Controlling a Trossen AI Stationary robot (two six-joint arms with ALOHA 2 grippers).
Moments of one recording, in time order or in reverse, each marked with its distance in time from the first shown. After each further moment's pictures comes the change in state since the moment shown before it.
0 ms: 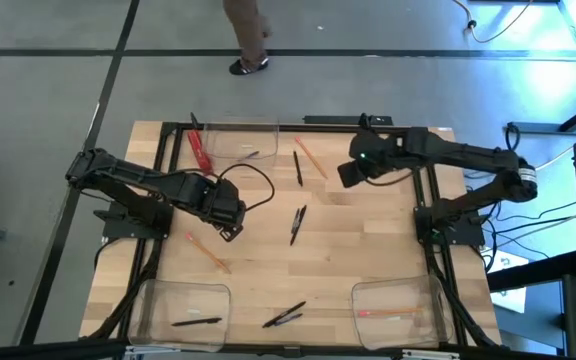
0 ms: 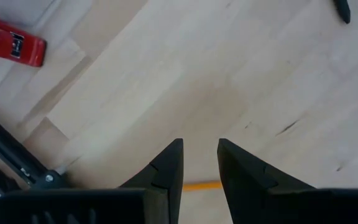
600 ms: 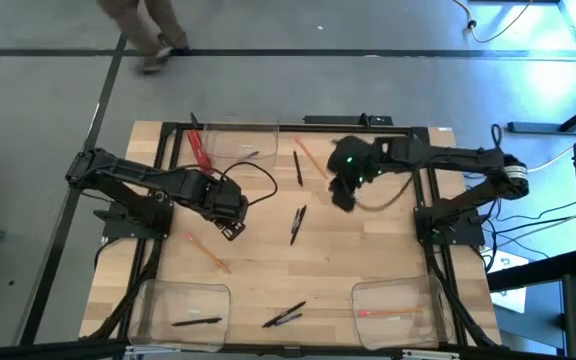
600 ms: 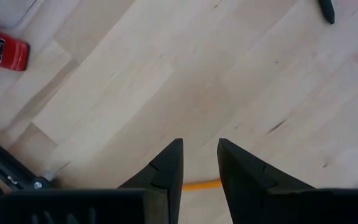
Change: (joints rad) left arm 0.036 0.000 0.000 0.036 0.048 0.049; right arm 0.038 0.081 -0.031 0.279 -0.283 -0.755
